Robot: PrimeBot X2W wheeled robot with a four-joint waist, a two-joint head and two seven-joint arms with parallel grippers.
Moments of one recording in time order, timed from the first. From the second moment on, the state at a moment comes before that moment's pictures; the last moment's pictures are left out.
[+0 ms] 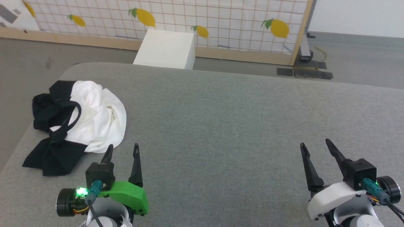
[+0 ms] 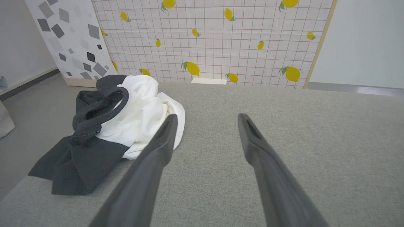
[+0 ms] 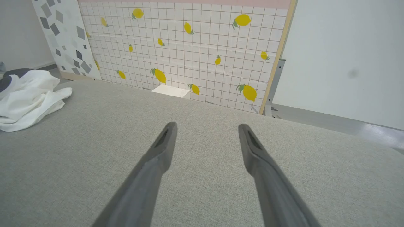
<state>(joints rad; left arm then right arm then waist) -0.02 0.05 -0.05 0.06 -0.05 0.03 -0.06 0.02 -0.05 -0.02 0.03 0.01 0.13 -0.04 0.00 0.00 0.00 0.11</state>
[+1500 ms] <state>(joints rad) -0.03 0.06 -0.06 0.11 -0.11 0.10 -0.15 -0.01 -0.05 -0.01 0.07 0.03 0.13 -0.10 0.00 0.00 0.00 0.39</state>
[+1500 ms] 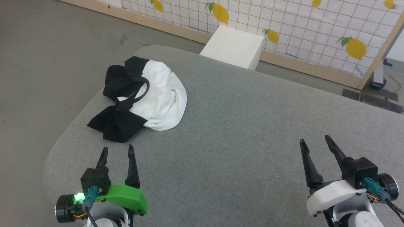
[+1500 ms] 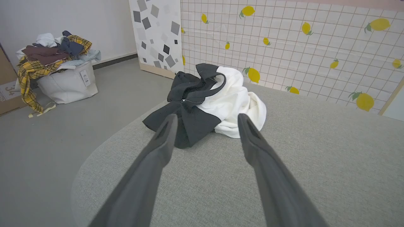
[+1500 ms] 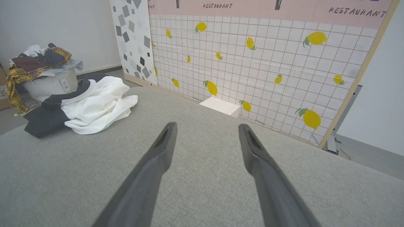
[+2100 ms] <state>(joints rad) -0.03 0.06 -0.07 0.14 -0.14 0.12 -0.19 -0.02 -0.05 -0.02 0.08 0.04 0.13 -0.12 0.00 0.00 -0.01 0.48</state>
